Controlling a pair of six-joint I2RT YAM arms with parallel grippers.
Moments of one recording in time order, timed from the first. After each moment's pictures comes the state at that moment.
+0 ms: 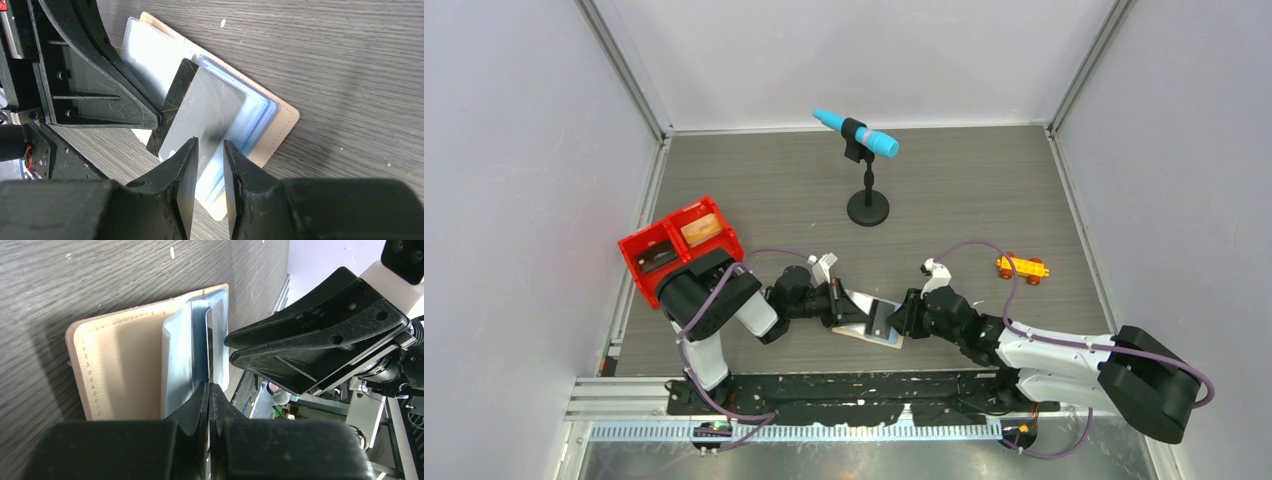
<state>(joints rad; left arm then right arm) -0.74 1.81 0.34 1.05 0.56 -1.11 0.91 1.04 0.20 0.23 0.09 0.81</state>
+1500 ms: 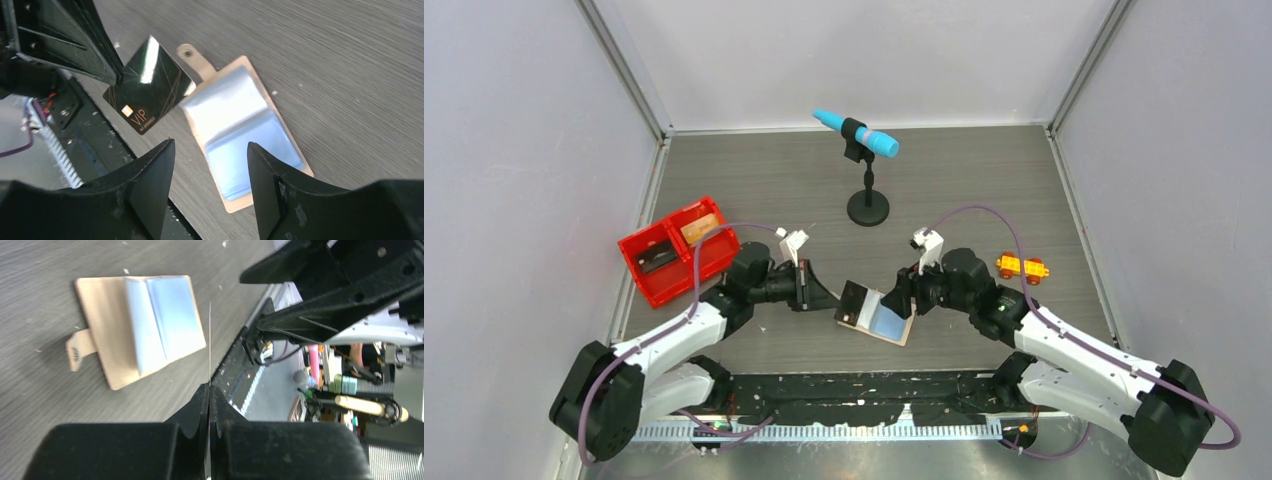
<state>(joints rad) -0.53 1.08 0.39 0.23 0.68 -0.75 0.76 0.88 0.48 -0.11 -0.18 0.37</state>
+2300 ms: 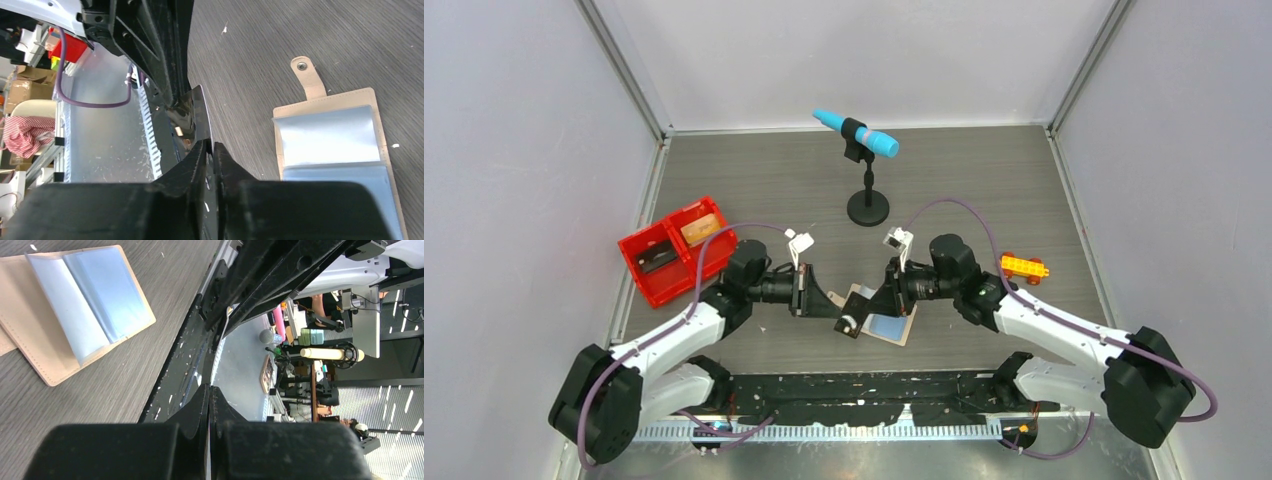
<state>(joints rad) -0.53 1.05 0.41 0.24 0.96 -0.77 0.73 1.09 0.56 0.08 -0.67 0.36</state>
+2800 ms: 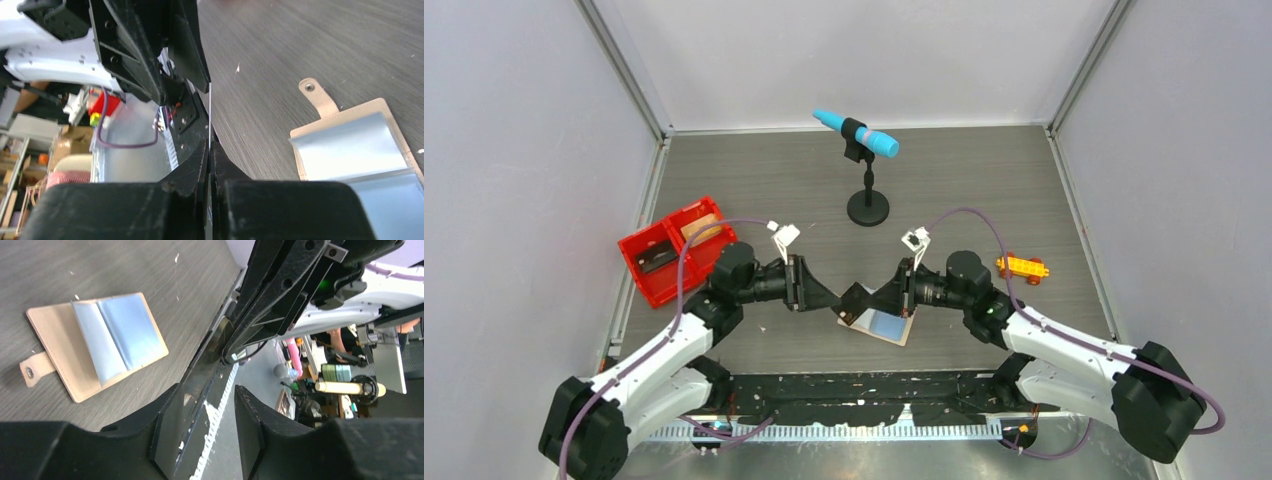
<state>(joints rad) -0.52 0.91 0.42 0.18 0.81 -0.77 0.73 1.00 0.40 0.38 -0.60 0.65</state>
